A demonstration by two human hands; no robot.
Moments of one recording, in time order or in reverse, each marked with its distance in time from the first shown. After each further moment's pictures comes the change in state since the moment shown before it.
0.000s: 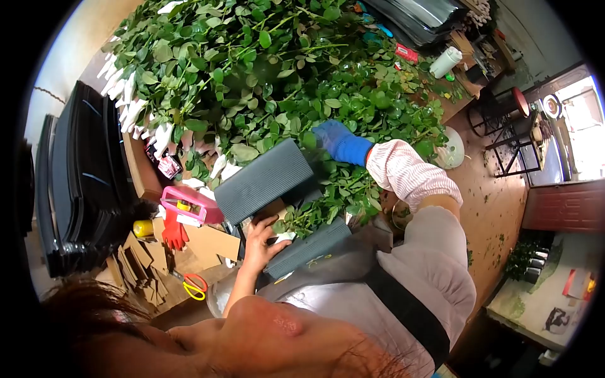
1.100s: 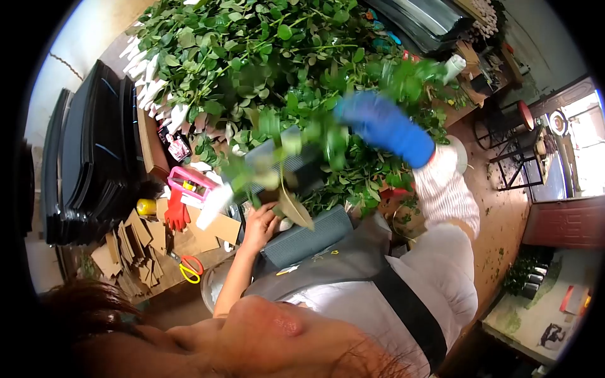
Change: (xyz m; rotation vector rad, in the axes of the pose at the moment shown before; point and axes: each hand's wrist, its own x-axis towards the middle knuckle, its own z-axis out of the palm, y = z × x) left_hand -0.009 -0.019 0.012 0.110 -0.021 -0.003; right_hand -0.121 -0.027 -0.227 0.152 0.504 -0.312
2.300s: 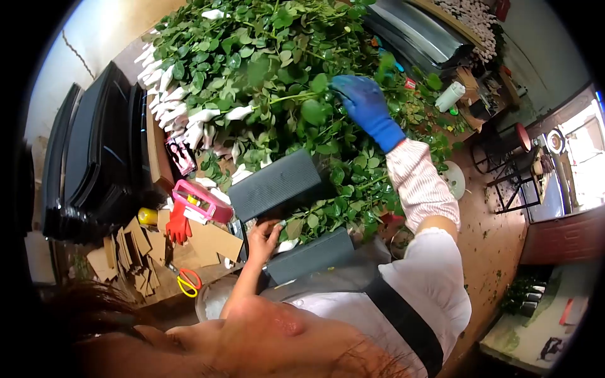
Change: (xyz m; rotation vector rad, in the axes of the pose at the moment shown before) left_hand 0.009 0.008 0.016 -0.285 0.305 -0.264; right_hand 0.071 0.070 0.035 -0.214 0.382 0.135
